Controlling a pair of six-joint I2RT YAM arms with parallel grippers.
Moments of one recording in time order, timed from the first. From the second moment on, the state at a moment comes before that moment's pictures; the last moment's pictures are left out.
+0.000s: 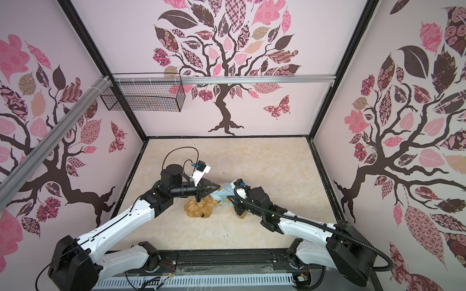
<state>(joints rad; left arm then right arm) -0.57 1.14 0.77 0.01 0.68 -0.20 0.80 1.18 0.45 0.36 -0.12 0.17</state>
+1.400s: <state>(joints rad) -0.64 1.18 0.75 -0.03 0.65 -0.21 0.90 0.99 0.47 0.35 -0.15 -0.04</state>
